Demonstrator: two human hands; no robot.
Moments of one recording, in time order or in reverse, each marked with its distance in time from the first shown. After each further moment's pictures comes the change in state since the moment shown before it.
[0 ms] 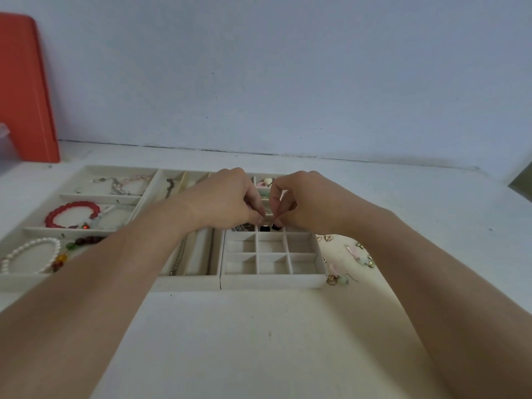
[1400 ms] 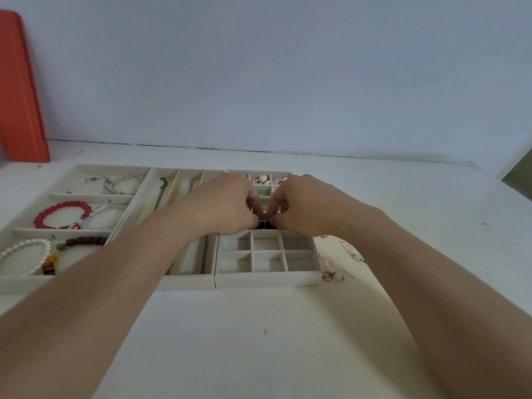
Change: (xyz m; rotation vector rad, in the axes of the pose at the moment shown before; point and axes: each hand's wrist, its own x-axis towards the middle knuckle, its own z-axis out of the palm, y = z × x) left_hand -0.004 0.011 0.010 0.062 0.014 -0.002; right_hand 0.001 -0.002 0.007 -0.236 0.005 0.085
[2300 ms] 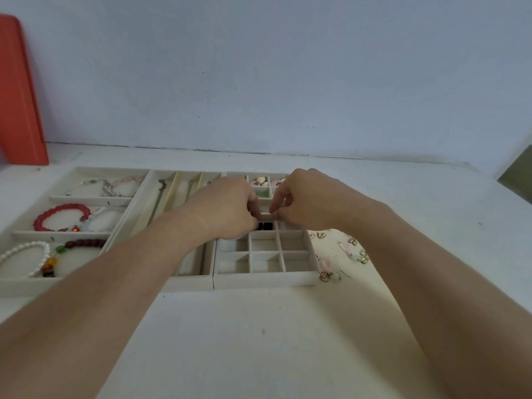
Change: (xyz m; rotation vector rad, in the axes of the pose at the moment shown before) left_hand -0.002 0.003 0.005 0.057 0.024 -0.033; right_hand -0.003 0.004 -0.012 0.026 0.003 0.052
